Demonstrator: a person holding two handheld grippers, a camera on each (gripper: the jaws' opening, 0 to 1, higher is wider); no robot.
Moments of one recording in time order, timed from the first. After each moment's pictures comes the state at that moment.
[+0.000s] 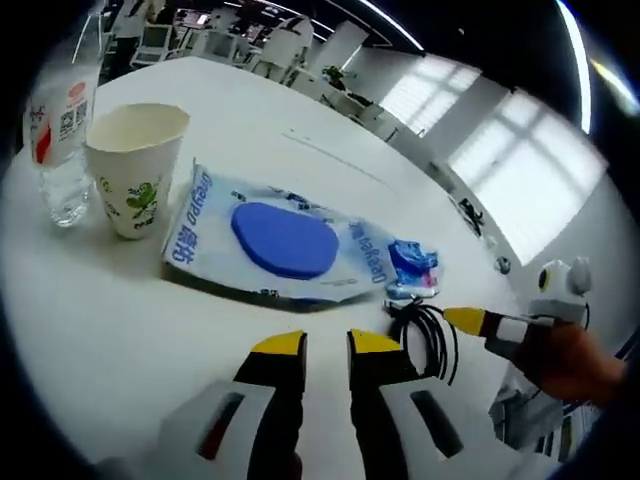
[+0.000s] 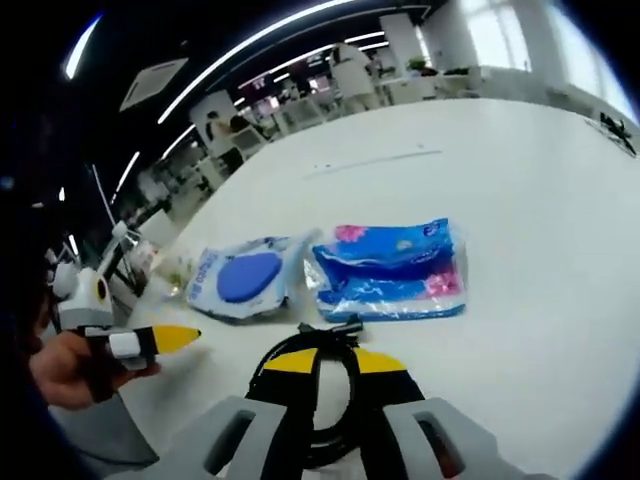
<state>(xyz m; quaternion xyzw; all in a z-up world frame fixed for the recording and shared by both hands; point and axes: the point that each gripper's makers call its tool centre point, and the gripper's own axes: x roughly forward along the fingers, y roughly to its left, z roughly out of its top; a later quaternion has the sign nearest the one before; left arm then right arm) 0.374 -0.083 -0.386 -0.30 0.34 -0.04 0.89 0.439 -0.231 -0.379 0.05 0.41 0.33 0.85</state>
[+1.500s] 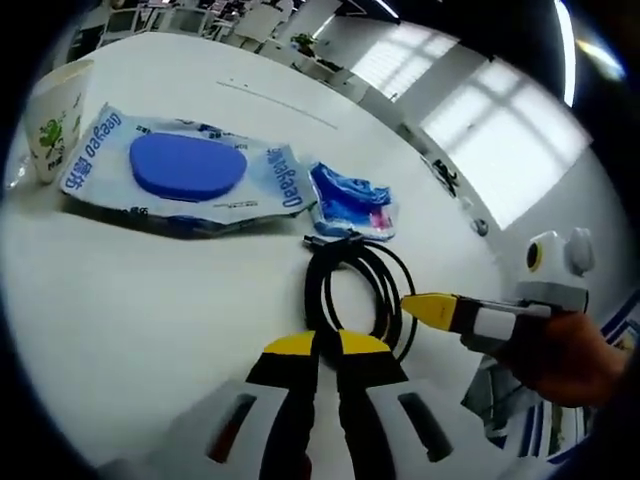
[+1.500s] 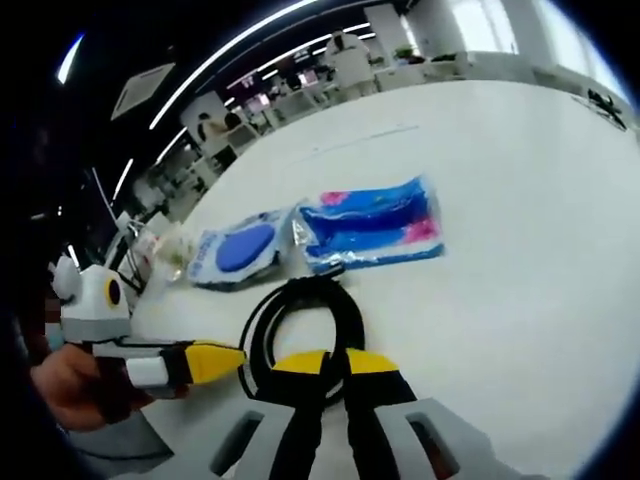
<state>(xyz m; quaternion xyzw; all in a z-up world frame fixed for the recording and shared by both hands) 0.361 -0.164 -0.398 -0.29 0.38 -0.10 0.87 0.397 -0.244 -0.385 0.07 0.43 0.32 0.84</state>
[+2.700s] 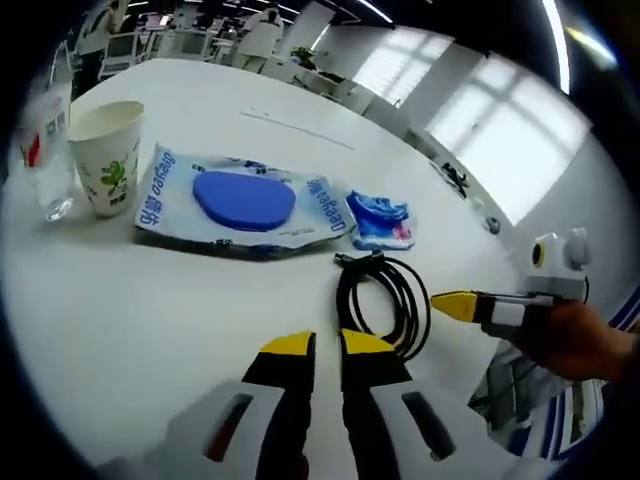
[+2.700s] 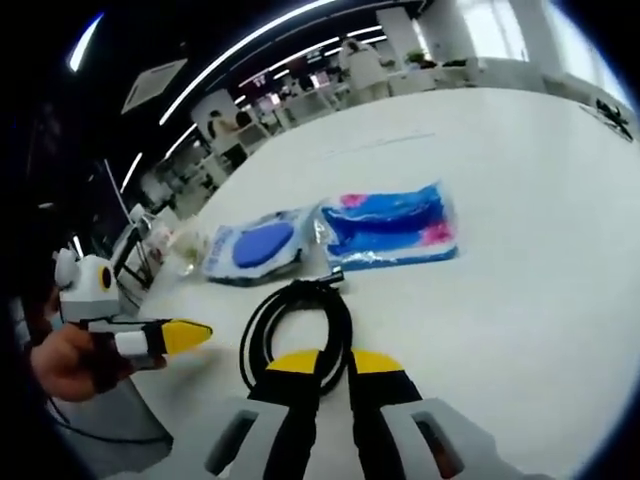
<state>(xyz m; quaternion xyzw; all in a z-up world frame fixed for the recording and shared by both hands) 0.332 -0.098 -0.378 -0.24 0.37 -0.08 0.90 0.386 -0.239 -0.370 0.06 0.42 0.34 0.84</state>
